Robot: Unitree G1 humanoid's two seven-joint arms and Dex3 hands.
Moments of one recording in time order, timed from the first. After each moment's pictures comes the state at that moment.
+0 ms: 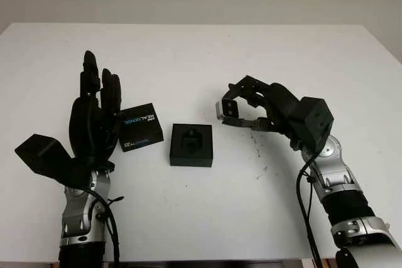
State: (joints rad) left arm -0.20 0.07 0.23 0.00 -0.33 -0.08 -0.14; right arm -0.47 -0.30 0.05 0.40 -0.03 -0.15 0.31
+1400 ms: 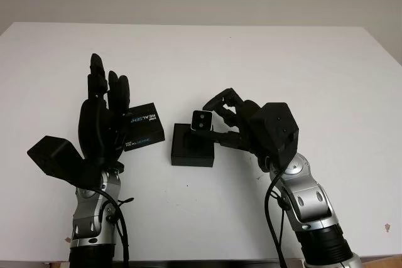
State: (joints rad) left arm -0.19 0.02 0.20 -0.01 -0.29 -0.09 -0.09; right arm -0.34 -0.14 0.16 -0.04 -0.10 0.42 0.21
